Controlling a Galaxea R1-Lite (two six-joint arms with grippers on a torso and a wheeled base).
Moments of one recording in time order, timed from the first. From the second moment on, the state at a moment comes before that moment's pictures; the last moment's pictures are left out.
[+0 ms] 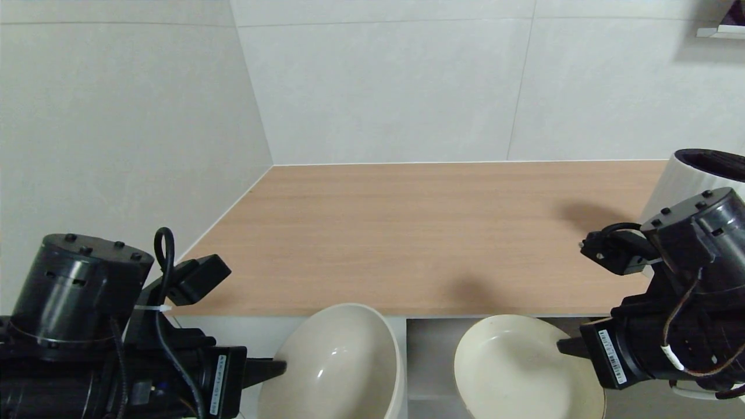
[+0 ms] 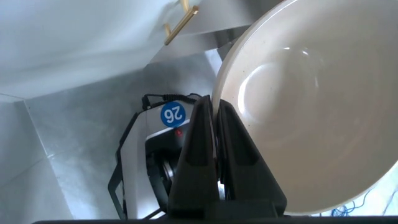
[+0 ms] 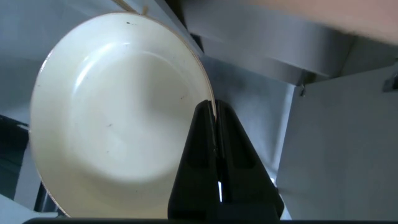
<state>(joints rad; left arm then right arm) -0.52 1.32 -0.67 0.10 -0.20 -0.45 0.68 1.42 -0.92 0.35 -0.09 0.36</state>
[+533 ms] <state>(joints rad) -0.52 1.34 -0.67 0.10 -0.20 -0.45 0.68 1.44 -0.92 0.35 -0.10 0.36</state>
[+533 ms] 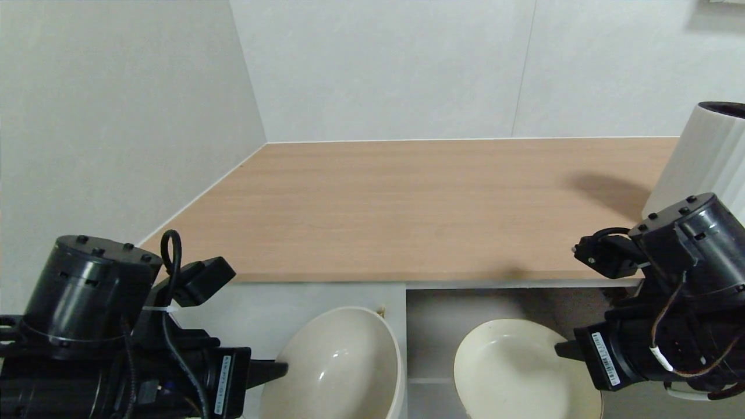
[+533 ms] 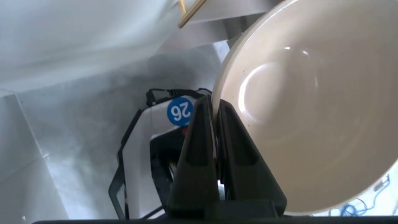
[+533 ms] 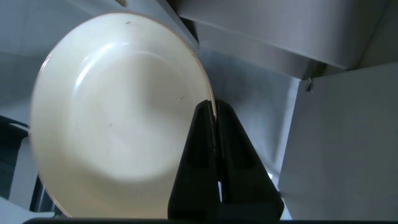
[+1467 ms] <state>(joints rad) -0.52 1.35 -0.67 0.10 -0.20 -0.45 0.68 1.46 -0.92 0.35 -0.10 0.36</state>
